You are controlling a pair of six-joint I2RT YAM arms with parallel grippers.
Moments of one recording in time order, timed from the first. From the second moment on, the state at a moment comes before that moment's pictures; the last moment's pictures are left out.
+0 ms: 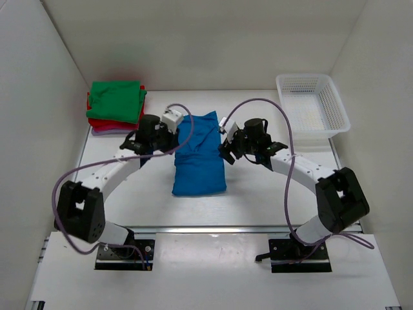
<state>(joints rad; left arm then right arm) -0.29 1.48 1.00 -0.15 0.22 0.08 0.51 1.56 0.99 0.02 -0.37 -0.42</state>
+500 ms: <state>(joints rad) -0.55 1.19 0.66 -0.25 0.22 0.53 0.61 1.39 0.73 -0.03 -0.46 -0.47</state>
